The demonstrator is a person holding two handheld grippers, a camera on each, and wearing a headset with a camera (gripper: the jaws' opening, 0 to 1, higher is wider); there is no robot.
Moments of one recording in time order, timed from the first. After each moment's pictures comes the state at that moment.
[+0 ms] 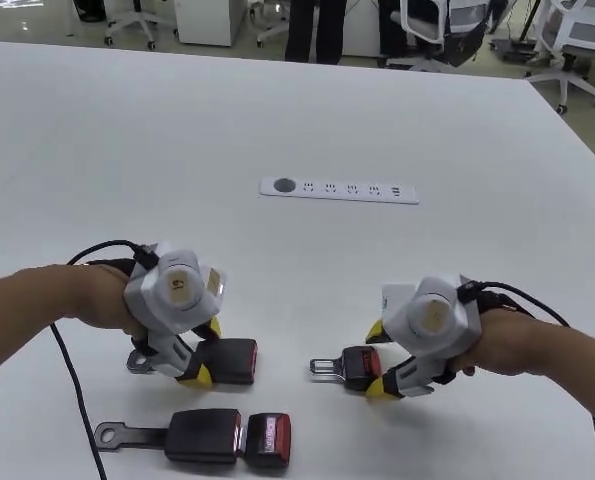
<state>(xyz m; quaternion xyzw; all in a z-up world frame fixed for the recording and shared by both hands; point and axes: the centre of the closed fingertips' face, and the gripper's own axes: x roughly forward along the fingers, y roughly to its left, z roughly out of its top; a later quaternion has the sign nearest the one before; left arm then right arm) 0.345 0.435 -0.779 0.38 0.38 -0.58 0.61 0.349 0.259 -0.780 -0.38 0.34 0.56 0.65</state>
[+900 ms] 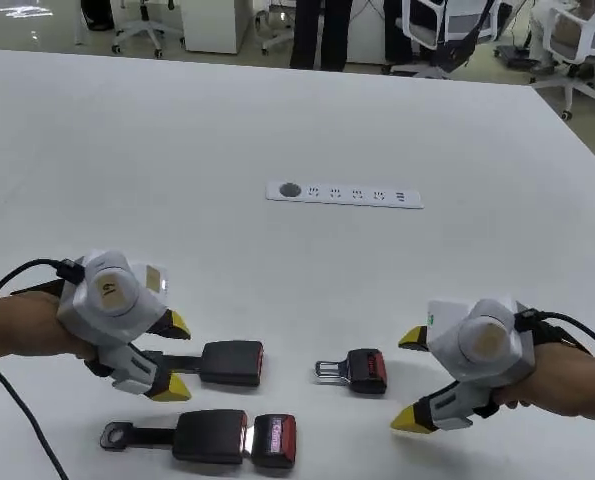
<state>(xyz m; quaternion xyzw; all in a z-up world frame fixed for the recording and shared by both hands) 0.327 0.477 -0.754 0.26 0.37 -0.52 0.73 0.322 0.231 -0.767 -0.33 0.34 0.53 0.71</state>
